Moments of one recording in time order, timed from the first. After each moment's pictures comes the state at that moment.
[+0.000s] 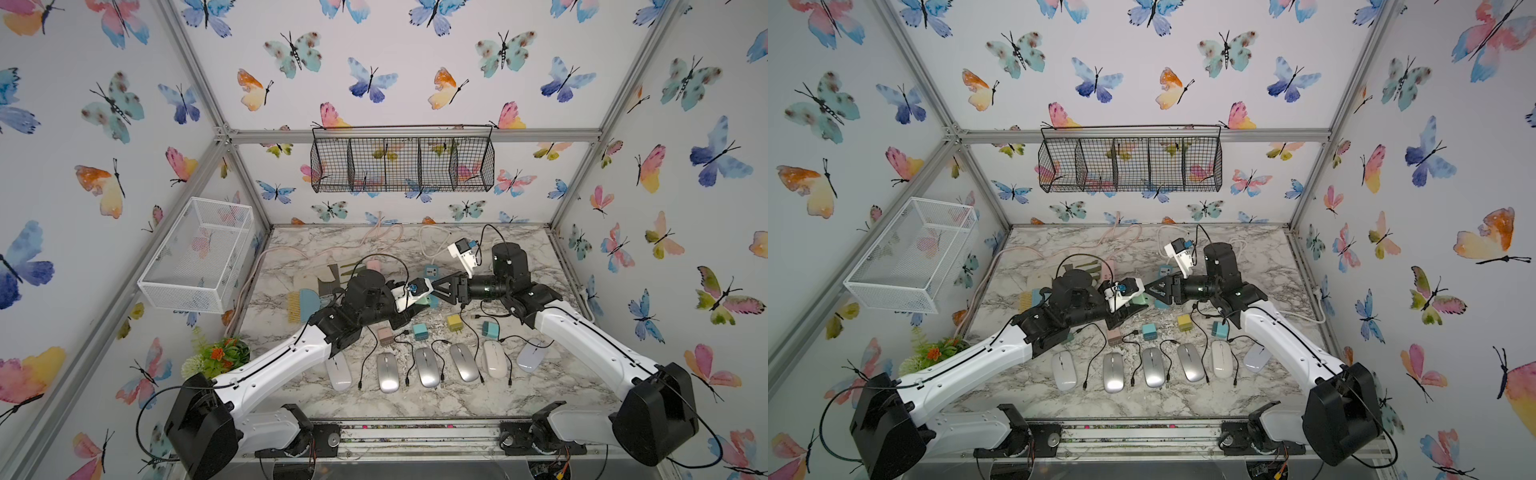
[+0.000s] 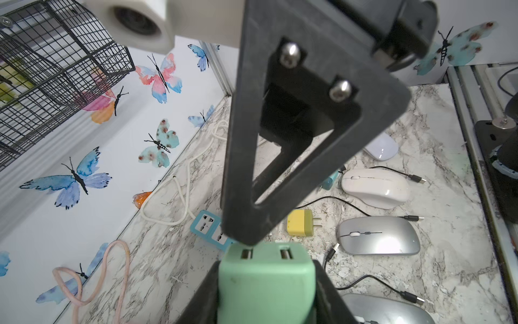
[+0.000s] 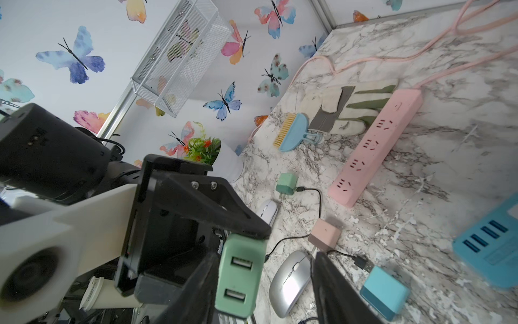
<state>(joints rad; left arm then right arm) -0.78 1.23 0.92 -0.07 0.28 0.42 0.51 1.34 1.02 -0.16 -0.85 0.41</state>
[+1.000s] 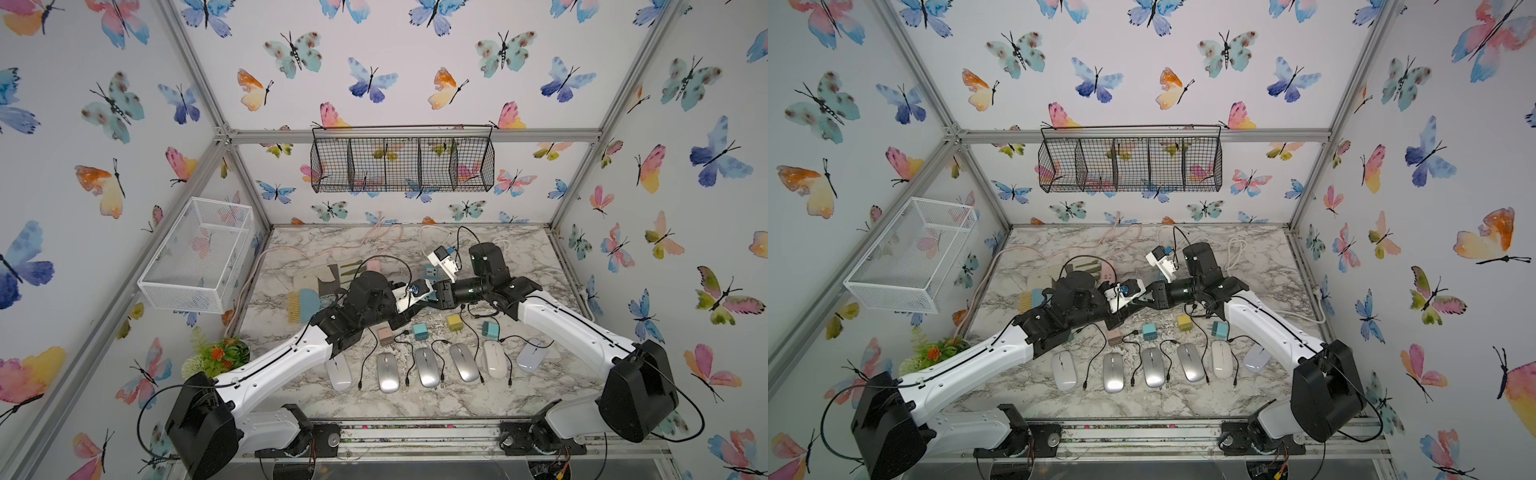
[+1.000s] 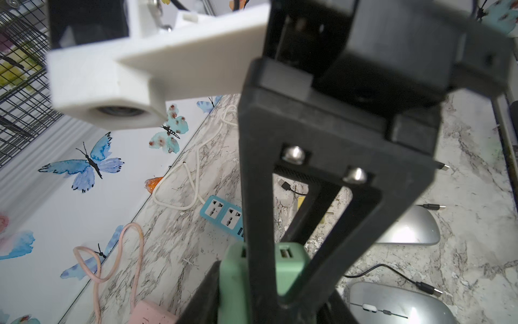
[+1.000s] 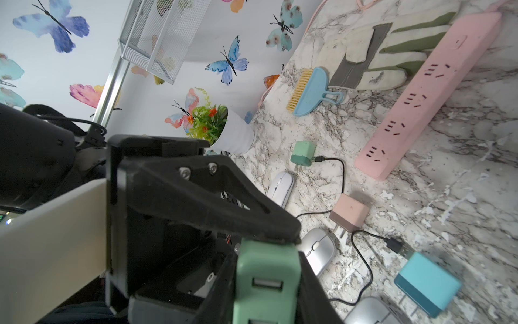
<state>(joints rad) -0.79 1.24 0.92 -0.09 0.20 0.43 0.58 1.44 1.10 -0.29 -0.88 0.40</state>
